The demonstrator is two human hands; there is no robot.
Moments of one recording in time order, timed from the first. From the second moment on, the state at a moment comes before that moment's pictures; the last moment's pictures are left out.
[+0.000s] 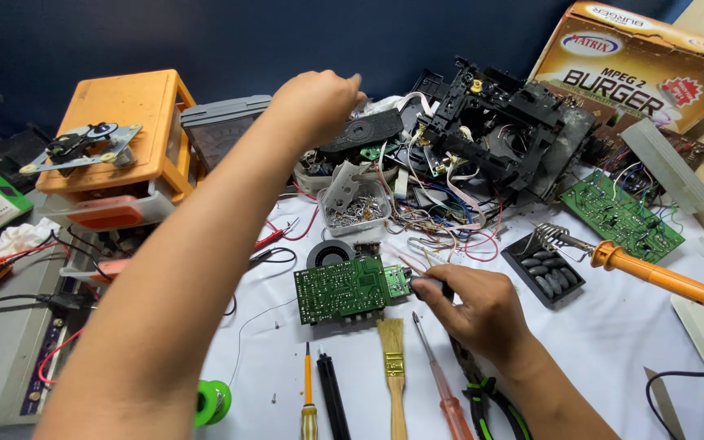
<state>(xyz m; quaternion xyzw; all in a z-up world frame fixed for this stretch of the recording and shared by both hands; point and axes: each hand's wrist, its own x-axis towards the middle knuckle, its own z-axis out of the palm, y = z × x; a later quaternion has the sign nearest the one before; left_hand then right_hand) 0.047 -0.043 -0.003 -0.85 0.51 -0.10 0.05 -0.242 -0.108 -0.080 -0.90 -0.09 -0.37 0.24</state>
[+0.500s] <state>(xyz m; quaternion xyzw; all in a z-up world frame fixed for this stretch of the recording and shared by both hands) -0.064 0.088 -0.032 -0.74 0.58 -0.29 -0.19 -0.235 -0.098 -0.090 -0.74 0.20 -0.23 0.60</state>
